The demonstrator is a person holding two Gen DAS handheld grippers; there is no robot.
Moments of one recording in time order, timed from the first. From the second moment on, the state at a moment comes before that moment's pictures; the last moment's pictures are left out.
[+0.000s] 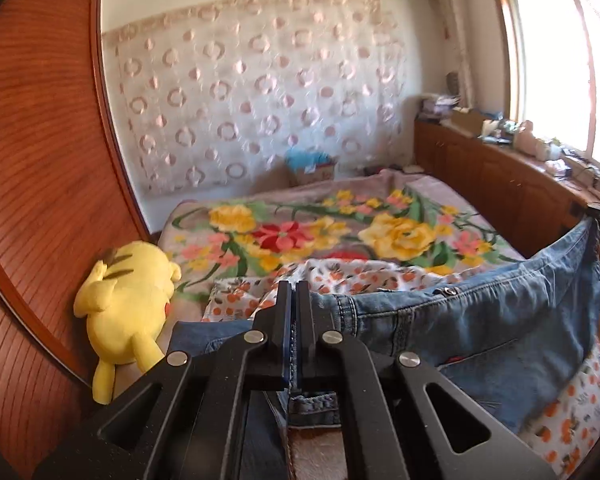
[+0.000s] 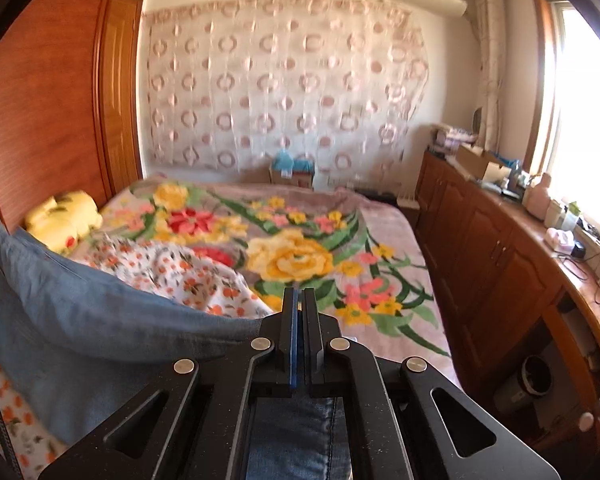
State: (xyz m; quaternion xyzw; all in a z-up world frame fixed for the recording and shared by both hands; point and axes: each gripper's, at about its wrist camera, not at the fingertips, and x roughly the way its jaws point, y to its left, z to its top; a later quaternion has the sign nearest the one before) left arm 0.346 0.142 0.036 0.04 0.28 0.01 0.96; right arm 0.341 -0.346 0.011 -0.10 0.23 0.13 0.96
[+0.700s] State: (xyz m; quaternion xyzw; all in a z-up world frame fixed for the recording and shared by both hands) left arm 0.383 0.106 0.007 0.06 0.32 -0.03 0.94; right arm 0.437 -0.325 -0.029 -0.09 0.31 0.13 0.94
